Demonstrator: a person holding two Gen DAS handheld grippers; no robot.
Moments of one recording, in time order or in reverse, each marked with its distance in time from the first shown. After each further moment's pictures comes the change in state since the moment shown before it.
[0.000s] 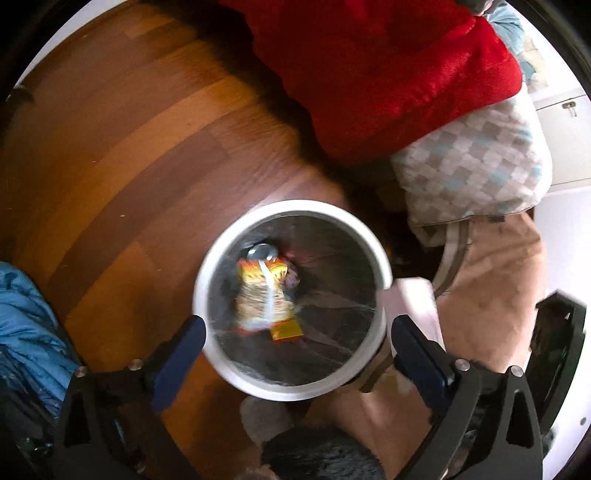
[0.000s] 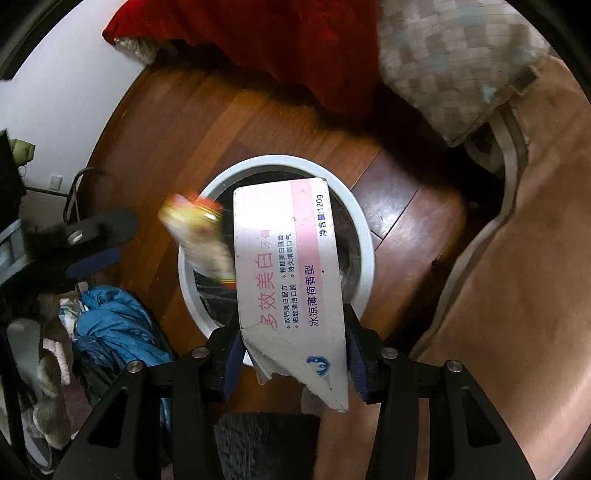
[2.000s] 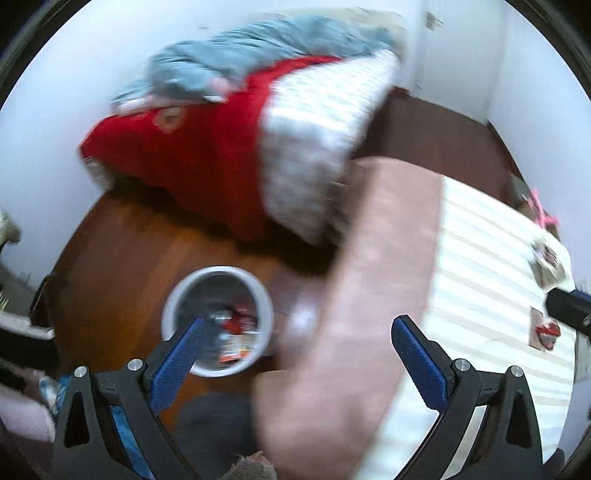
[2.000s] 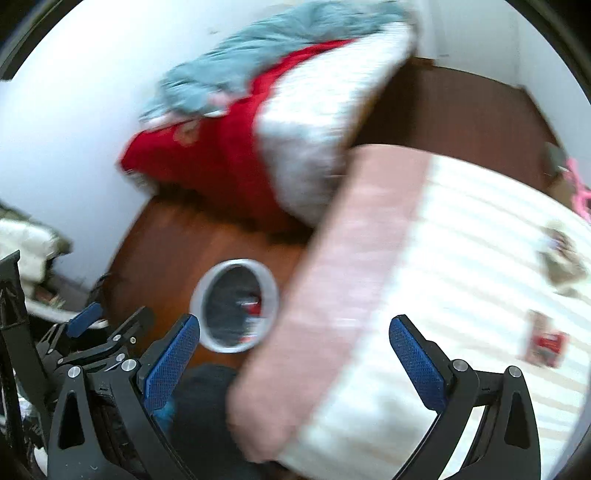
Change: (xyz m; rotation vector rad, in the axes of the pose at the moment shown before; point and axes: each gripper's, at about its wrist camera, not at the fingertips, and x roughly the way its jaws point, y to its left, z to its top) left arm -0.094 -0.294 -0.233 0.570 -0.421 0.213; right arm -0.315 -0.152 -0.221 0.207 -0.519 -0.064
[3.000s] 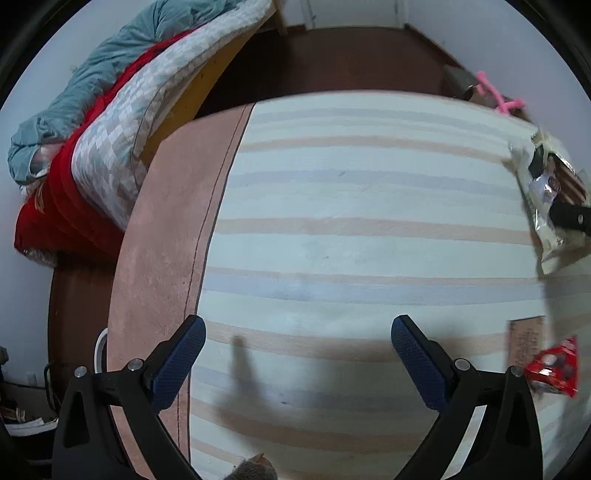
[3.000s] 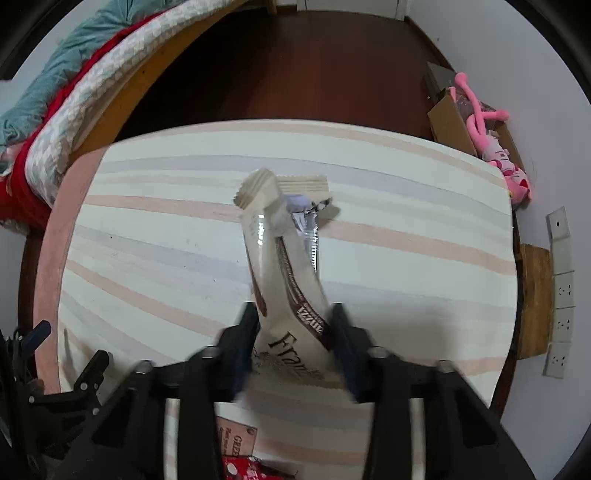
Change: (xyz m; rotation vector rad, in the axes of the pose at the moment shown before) left arm 0.117 -0.250 0.031 0.361 0.142 -0.030; right arm 0.076 -0.377 0.055 0.233 0.156 -0.316
